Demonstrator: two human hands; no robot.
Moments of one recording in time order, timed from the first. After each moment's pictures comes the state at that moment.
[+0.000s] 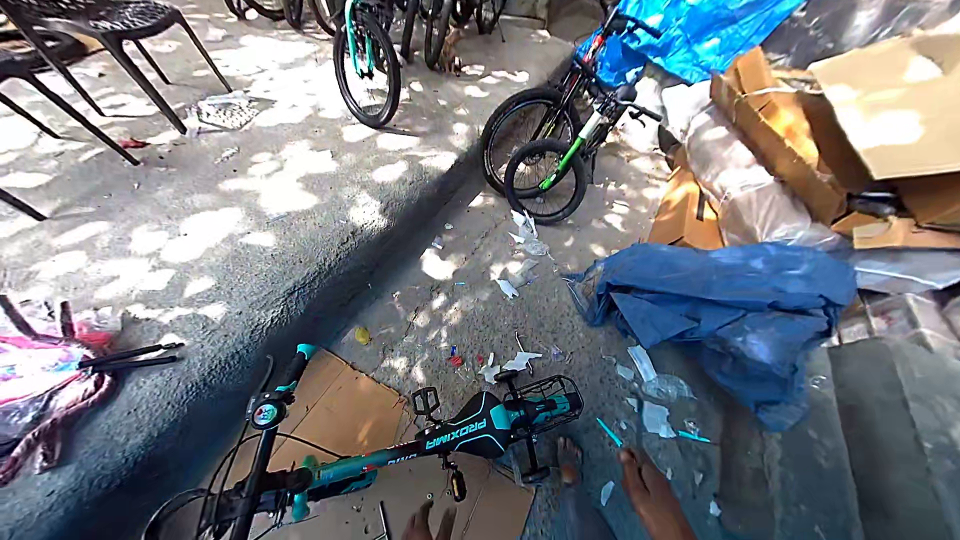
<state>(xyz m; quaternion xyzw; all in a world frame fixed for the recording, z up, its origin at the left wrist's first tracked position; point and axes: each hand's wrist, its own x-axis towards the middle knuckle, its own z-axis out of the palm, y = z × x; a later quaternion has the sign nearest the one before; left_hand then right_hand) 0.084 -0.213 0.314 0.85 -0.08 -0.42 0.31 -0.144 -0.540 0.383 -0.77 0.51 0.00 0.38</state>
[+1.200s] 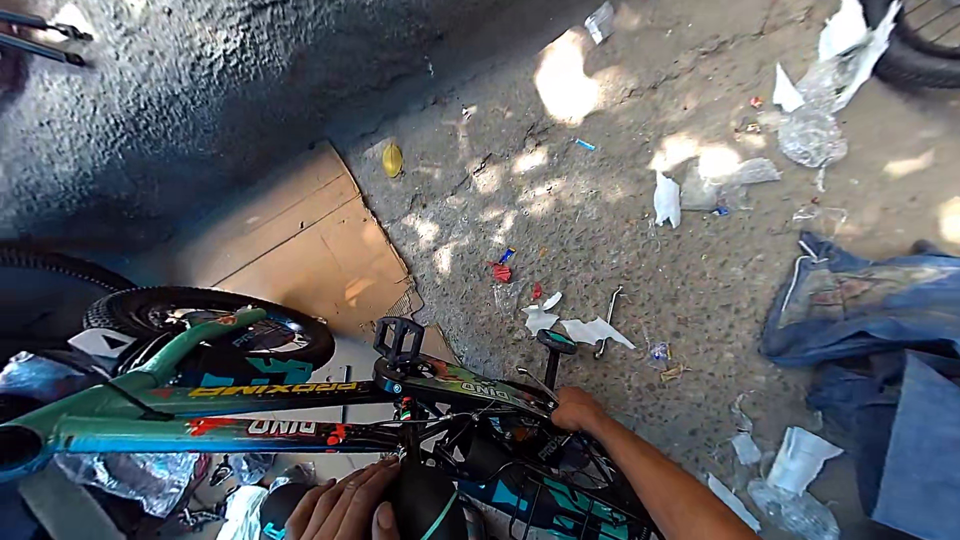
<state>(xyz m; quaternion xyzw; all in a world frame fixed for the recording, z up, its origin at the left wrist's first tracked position) 0.150 -0.412 0.190 0.98 -0.08 -0.04 0.15 0.172 -0.725 -0.052 -0.71 0.12 0.67 0.16</state>
